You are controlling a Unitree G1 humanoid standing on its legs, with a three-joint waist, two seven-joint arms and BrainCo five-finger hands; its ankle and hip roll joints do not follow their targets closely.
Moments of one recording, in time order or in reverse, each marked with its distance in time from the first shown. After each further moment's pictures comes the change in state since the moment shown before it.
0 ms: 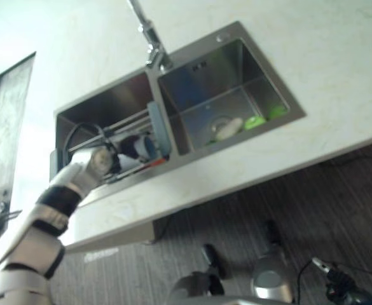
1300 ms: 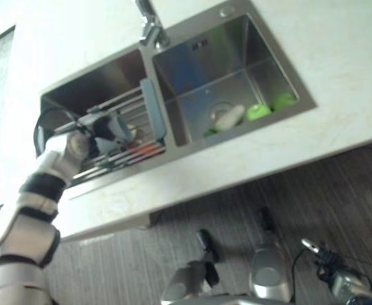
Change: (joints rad) left arm -0.129 0.043 0.083 0.163 0.029 0.026 0.045; right arm -0.104 -0.004 0.078 -0.061 0.041 0.015 -0.001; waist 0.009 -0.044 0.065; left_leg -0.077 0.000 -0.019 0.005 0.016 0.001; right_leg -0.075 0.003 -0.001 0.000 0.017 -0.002
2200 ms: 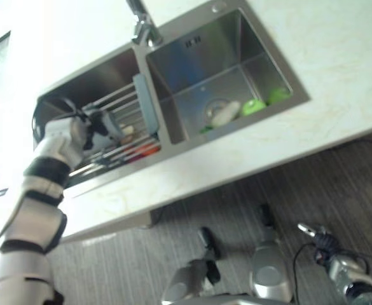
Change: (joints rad) left arm -0.114 -0.043 -0.052 0.098 0.201 0.155 -0.166; right arm -0.054 -0.038 0.074 -0.044 0.020 -0.015 -0.011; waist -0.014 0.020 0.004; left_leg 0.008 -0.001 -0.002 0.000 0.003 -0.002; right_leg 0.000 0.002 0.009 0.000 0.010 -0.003
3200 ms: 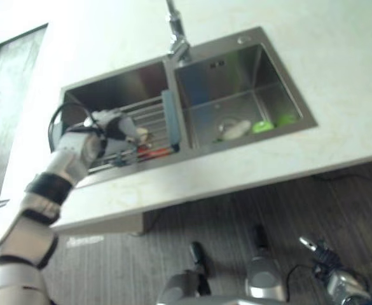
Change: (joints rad) left arm 0.212 0.127 -0.018 -0.402 -0.029 -0.122 0.352; right arm 0.112 0.102 -0.047 0.071 0.015 -0.051 -0.021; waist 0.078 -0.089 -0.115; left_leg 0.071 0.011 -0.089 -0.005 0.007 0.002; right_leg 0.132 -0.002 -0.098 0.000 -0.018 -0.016
